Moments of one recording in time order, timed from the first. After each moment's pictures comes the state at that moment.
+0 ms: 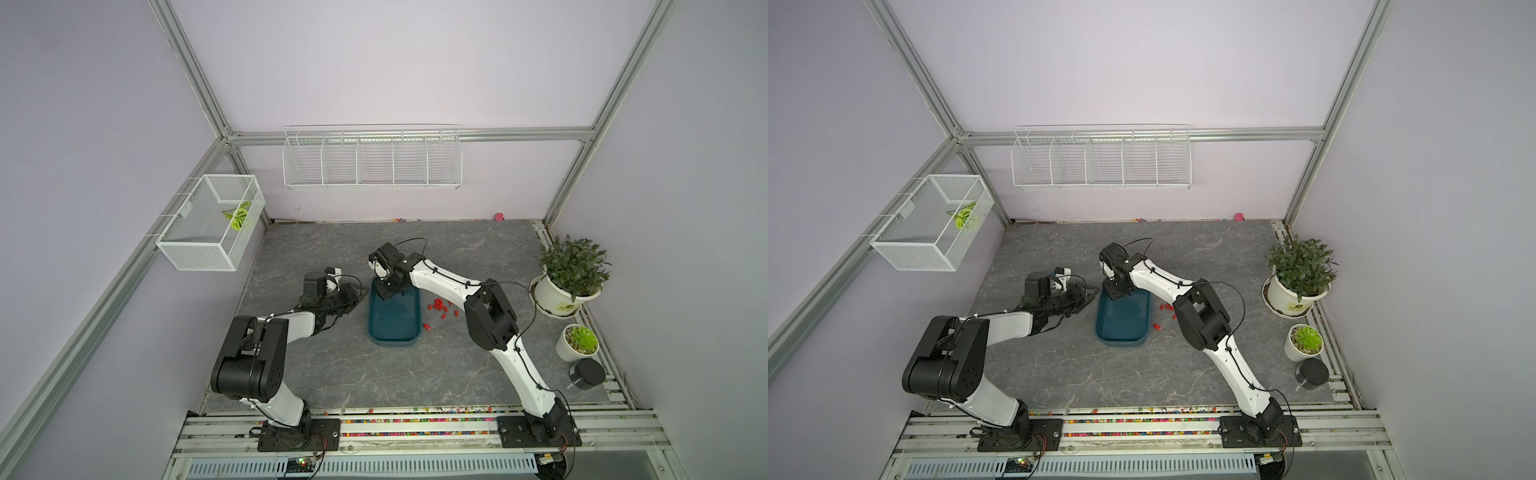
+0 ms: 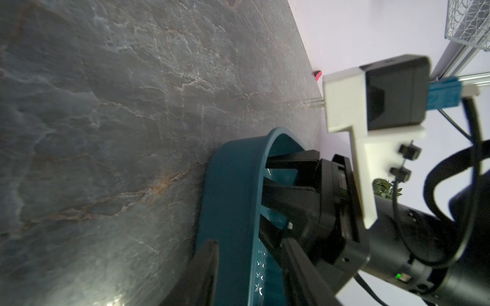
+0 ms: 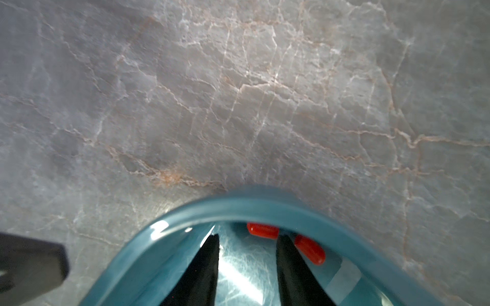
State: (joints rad) left arm -0.17 1.61 0.62 0.39 0.69 -0.87; right arm 0.77 2.43 2.07 -0.77 -0.07 0.14
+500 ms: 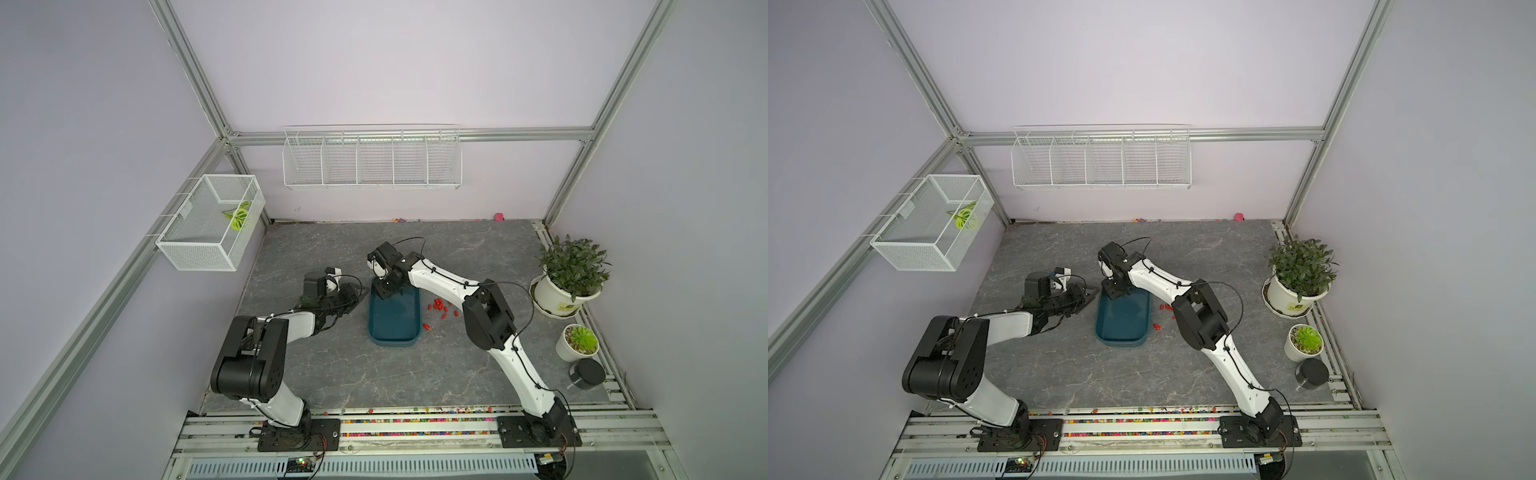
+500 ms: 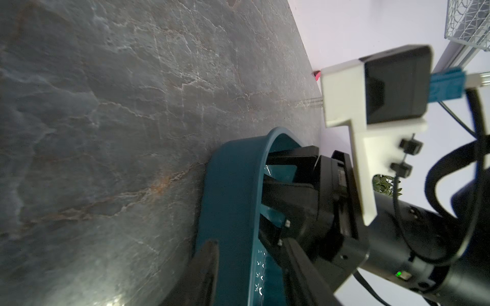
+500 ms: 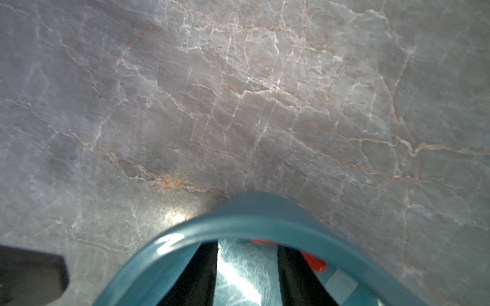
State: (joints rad) left arm -0.17 1.61 0.62 0.39 0.69 -0.87; right arm 0.77 2.46 2.13 -0.80 -0.06 0.13
